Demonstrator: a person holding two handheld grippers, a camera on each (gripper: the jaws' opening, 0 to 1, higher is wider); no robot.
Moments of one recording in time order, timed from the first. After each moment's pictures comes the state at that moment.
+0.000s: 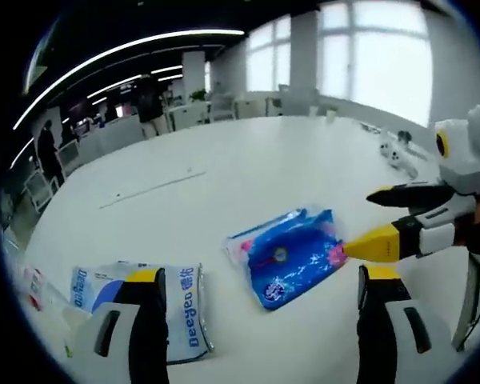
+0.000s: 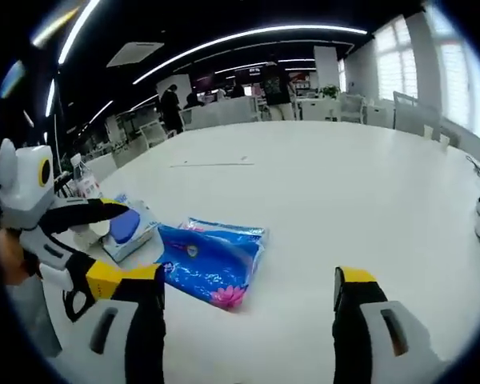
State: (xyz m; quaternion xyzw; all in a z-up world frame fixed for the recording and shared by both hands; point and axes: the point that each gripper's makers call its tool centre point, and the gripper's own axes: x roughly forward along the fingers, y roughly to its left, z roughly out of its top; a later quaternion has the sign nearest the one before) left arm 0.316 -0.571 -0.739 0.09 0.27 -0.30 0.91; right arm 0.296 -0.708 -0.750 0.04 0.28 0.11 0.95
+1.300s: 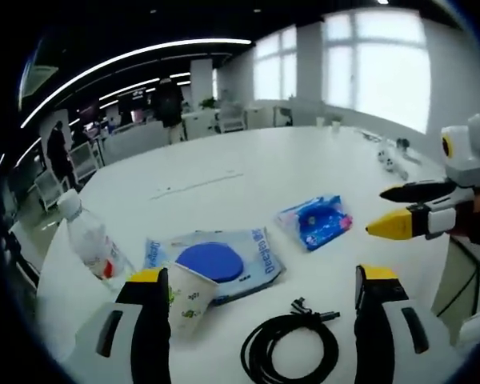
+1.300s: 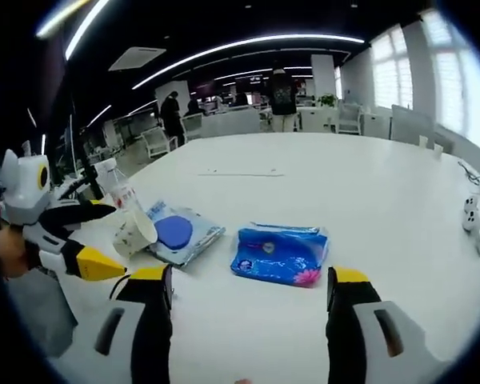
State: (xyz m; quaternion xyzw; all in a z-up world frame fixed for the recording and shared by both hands) left arm 0.269 -0.436 -0.701 0.08 0.26 -0.29 0.92; right arm 0.245 -0.606 -0.706 0.04 0.27 0.10 0.96
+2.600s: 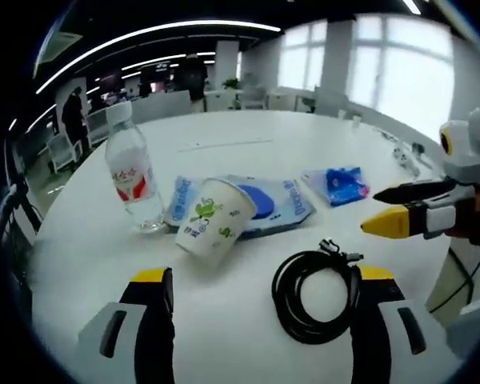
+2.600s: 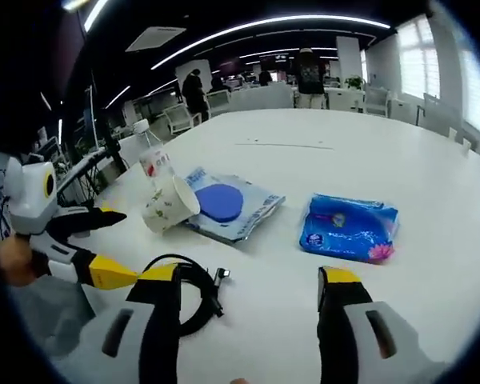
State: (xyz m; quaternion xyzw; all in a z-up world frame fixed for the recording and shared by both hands) left arm 0.235 -0.377 -0.748 0.03 0.32 -0.24 0.92; right arm 0.231 -0.529 -0.748 0.03 0.33 0.17 0.93
